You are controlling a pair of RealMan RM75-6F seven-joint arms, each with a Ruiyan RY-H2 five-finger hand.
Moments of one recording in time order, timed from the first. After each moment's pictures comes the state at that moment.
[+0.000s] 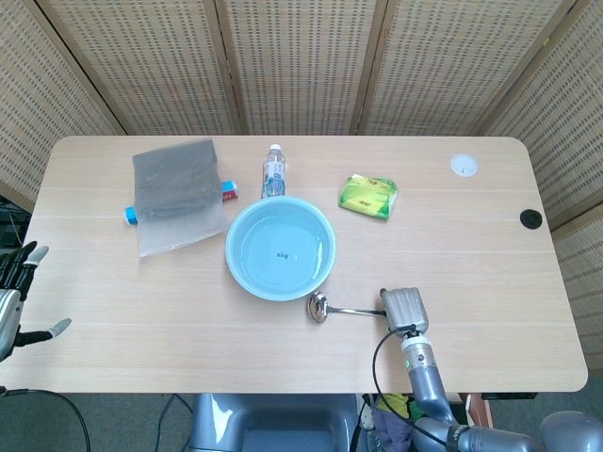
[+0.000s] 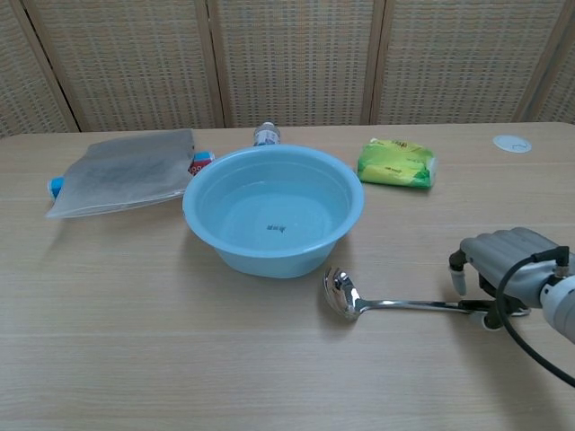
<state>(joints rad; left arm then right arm) -0.12 -0.97 -0.06 -1.82 1.44 1.43 0.04 0.51 -1.79 0.11 -1.37 -0.92 1.18 -0.85</state>
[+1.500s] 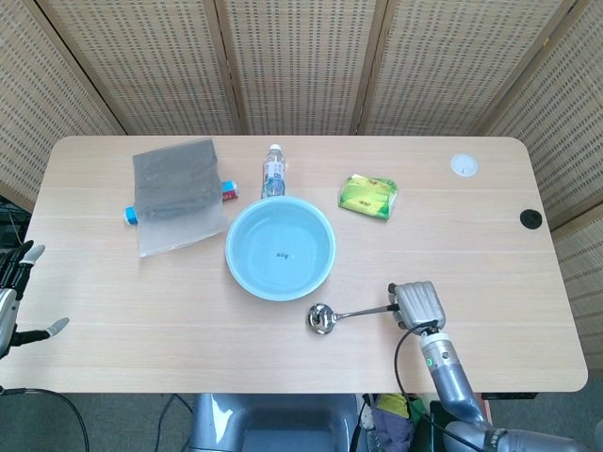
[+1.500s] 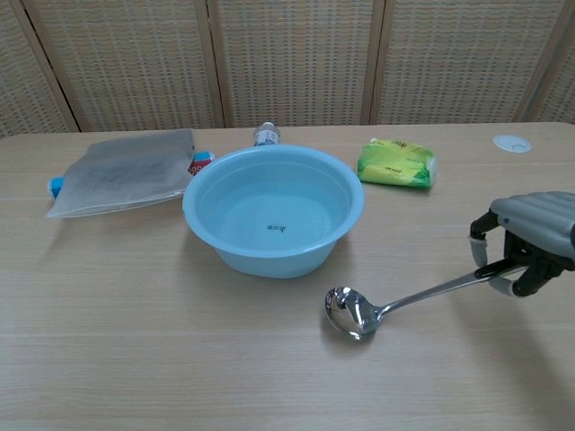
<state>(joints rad) -0.12 -0.96 -0.06 -1.82 1.43 1.43 0.00 0.49 -1.54 0.10 -1.62 -1.02 1.14 -0.68</state>
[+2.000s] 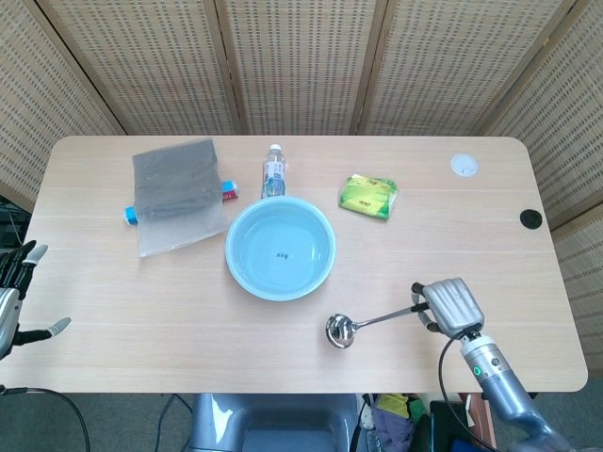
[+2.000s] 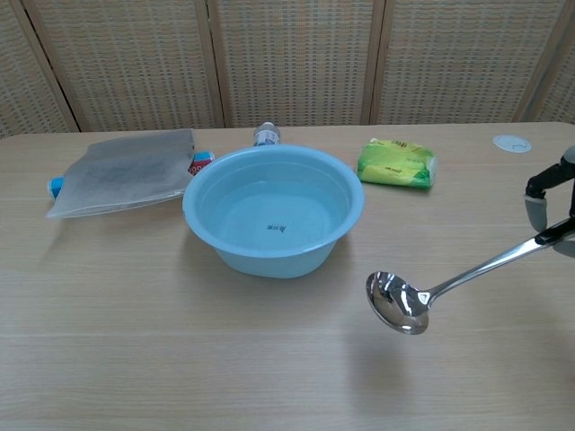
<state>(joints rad) -0.12 -0.96 -0.06 -1.82 1.43 1.42 0.02 0.46 -1.21 0.04 -1.77 -1.28 1.11 -0.42</state>
